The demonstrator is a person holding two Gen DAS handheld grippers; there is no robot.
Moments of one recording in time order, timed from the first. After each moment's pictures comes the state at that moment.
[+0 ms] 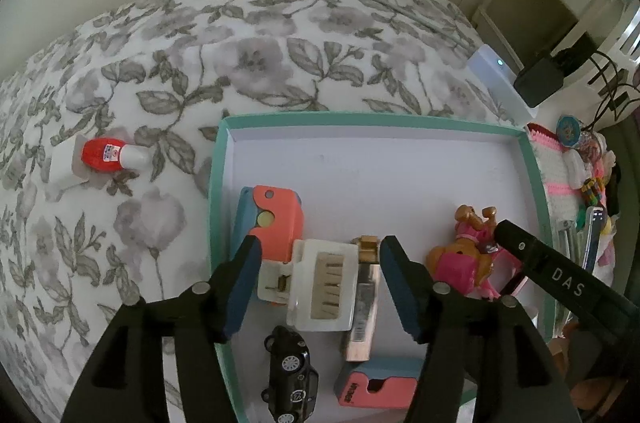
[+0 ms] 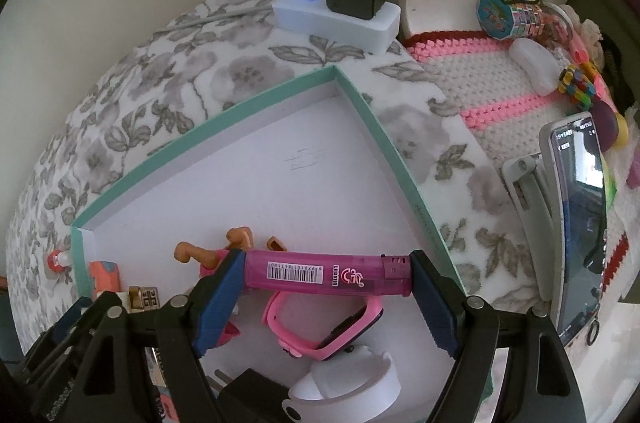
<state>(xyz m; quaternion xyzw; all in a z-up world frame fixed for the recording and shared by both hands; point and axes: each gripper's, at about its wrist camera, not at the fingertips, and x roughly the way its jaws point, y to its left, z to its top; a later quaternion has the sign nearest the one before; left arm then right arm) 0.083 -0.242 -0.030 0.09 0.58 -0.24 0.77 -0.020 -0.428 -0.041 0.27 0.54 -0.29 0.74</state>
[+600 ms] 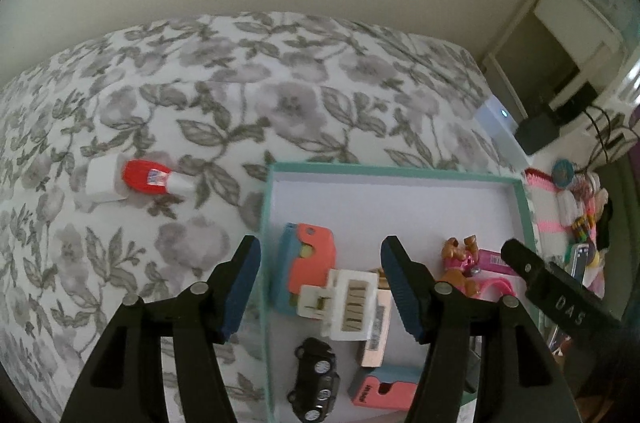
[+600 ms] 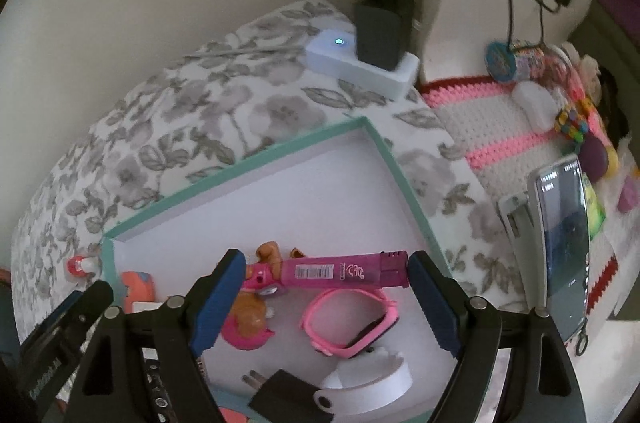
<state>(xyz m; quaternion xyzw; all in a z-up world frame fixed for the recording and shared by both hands) 0.102 -0.213 0.003 0.04 0.56 -0.22 0.80 -0.009 -0.407 -0.003 0.24 0.50 -0.28 0.78</state>
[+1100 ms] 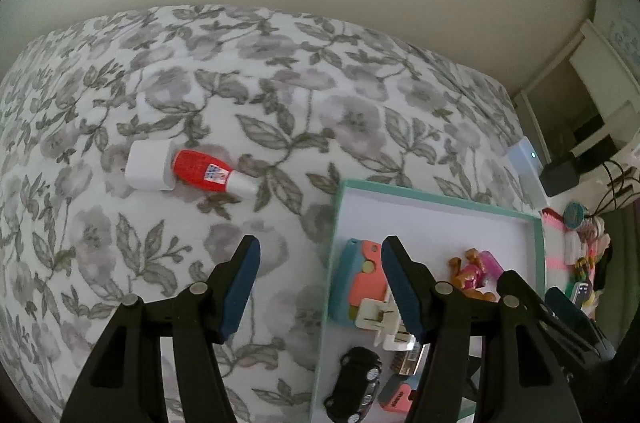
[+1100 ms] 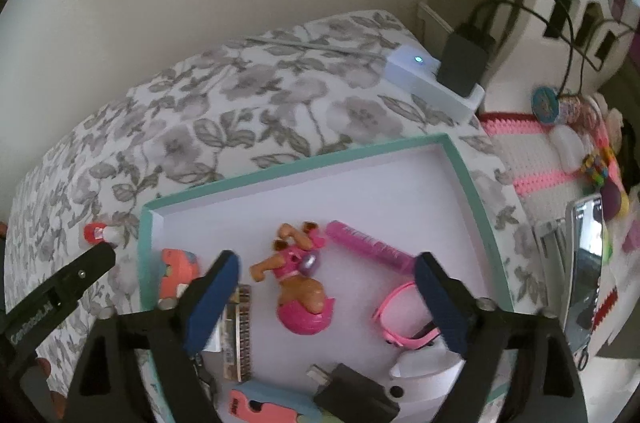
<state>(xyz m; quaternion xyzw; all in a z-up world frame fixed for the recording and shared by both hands) 0.127 -0.167 0.003 -0.01 0.57 -0.17 0.81 0.021 -0.353 0.009 0.18 0.51 -0.23 0.81</state>
